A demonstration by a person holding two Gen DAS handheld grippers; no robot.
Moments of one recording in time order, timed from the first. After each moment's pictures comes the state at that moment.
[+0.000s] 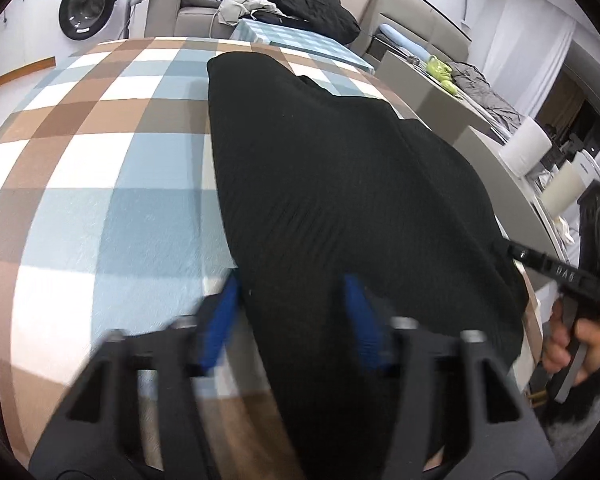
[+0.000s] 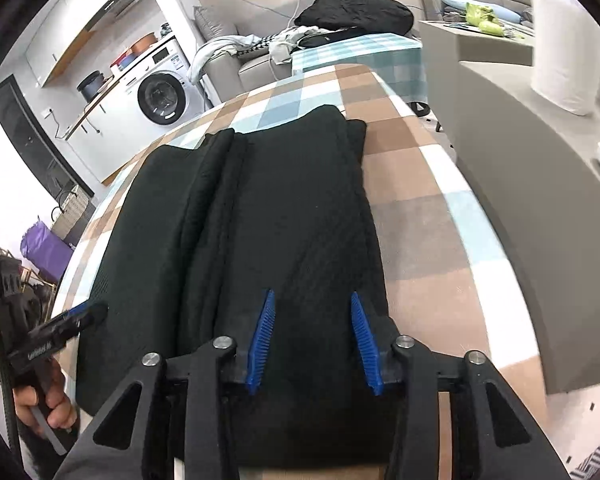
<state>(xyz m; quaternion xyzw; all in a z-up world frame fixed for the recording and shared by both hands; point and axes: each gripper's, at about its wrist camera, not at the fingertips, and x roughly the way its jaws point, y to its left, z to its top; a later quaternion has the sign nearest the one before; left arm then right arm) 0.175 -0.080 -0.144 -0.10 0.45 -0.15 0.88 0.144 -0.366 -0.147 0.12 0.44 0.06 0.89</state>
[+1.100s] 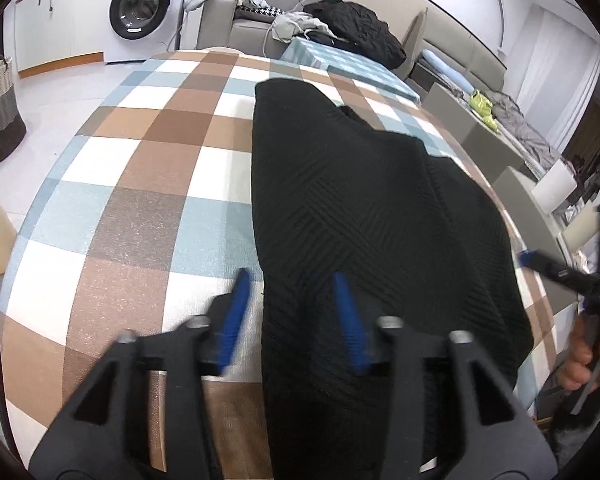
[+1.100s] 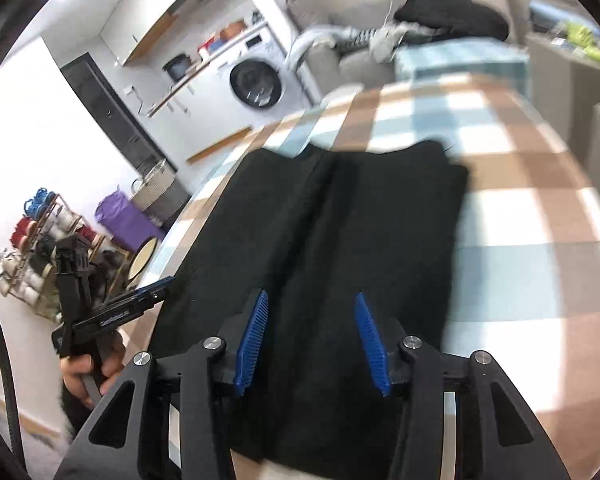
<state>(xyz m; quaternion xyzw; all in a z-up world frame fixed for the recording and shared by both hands) 0.155 0.026 -0.124 -0.13 0.42 -0.08 0.89 0.162 -0.258 -0.119 0.14 0.43 0.24 0.86</state>
